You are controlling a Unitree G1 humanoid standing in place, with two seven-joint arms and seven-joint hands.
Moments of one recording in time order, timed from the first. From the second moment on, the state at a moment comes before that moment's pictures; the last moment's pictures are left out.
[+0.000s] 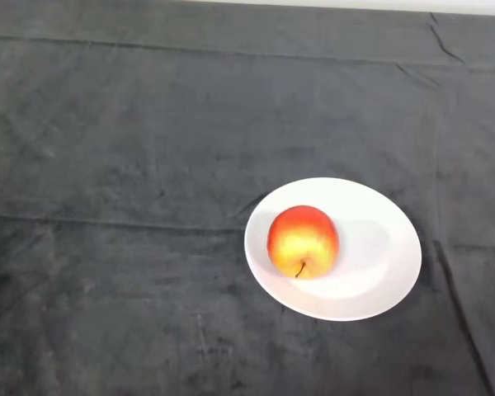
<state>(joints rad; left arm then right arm) -0.34 0.65 0.02 1.24 -0.16 -0.89 0.62 -0.73 -0.45 -0.93 1.22 0.88 0.16 0.35</state>
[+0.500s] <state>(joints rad) -0.33 0.63 0.23 1.24 -0.38 -0.77 0.53 -0.73 -0.45 -0.93 1.22 0.88 0.16 0.35</state>
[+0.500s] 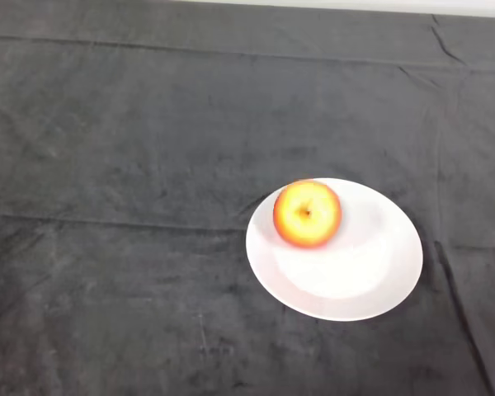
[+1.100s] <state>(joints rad) -0.37 0.59 0.38 1.20 -0.50 -0.72 0.40 -0.73 -0.45 -0.93 1.22 0.88 0.16 0.35</state>
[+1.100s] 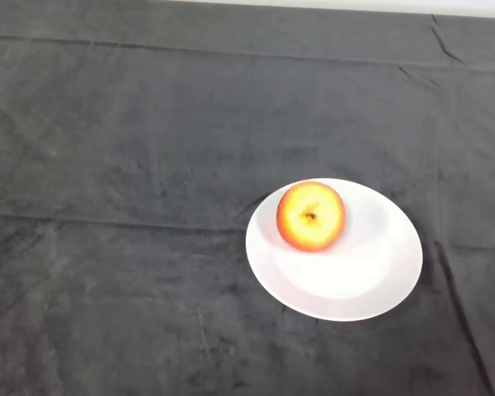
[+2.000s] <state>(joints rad) -0.38 0.58 0.46 1.18 -0.53 -0.69 0.28 -0.73 -0.45 -0.93 1.22 0.88 0.16 0.35</state>
